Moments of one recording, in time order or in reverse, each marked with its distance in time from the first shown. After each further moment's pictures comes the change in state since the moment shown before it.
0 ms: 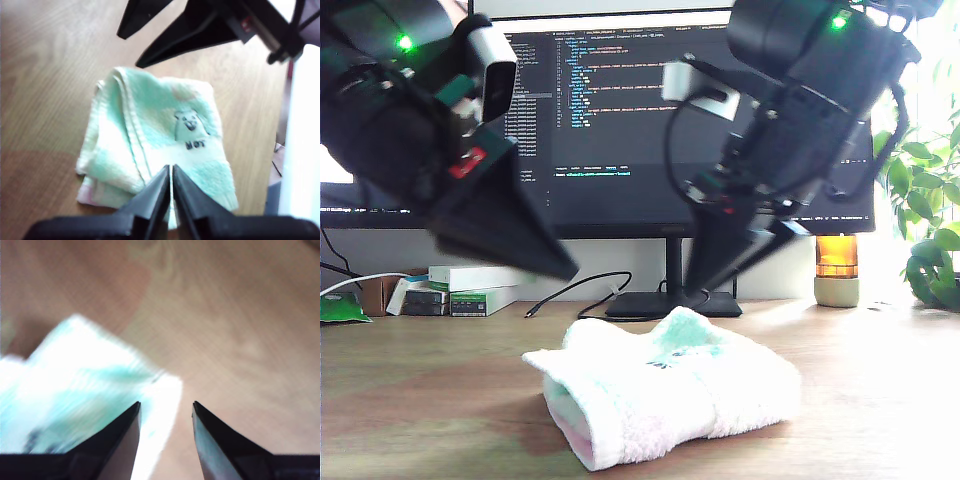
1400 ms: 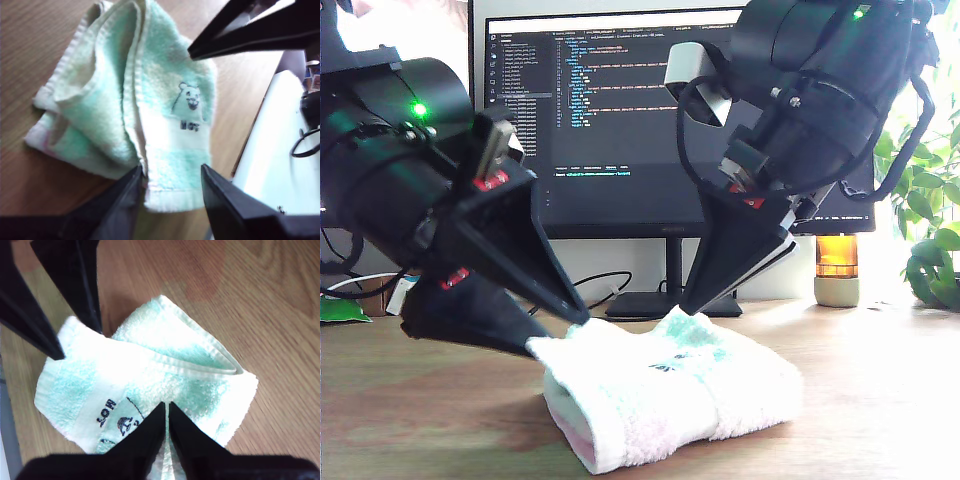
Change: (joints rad) left arm -0.001 0.131 0.000 -0.015 0.084 -0.342; right arm 0.001 0.000 0.000 -0.087 -0.201 -0.124
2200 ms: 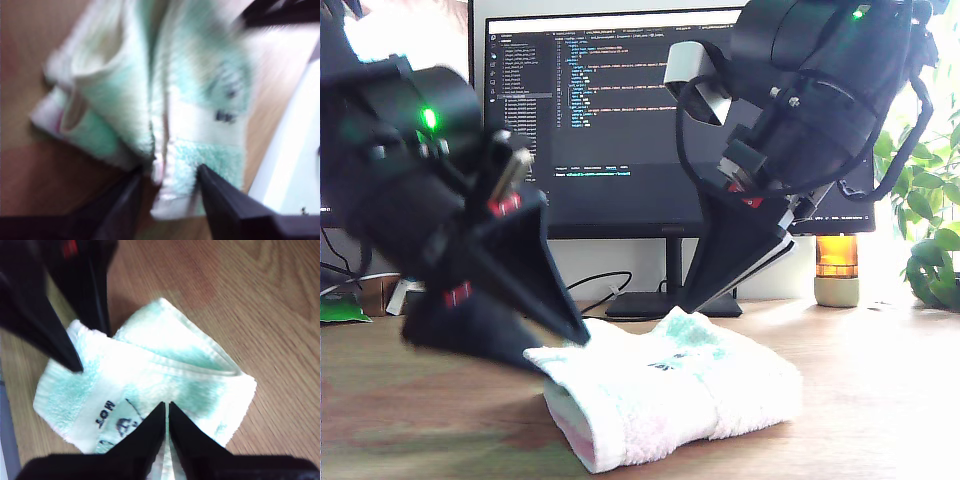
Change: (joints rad) left arm -0.030 0.110 0.000 0.024 -0.032 -0.037; right arm 0.000 0.000 0.000 0.007 0.000 0.000
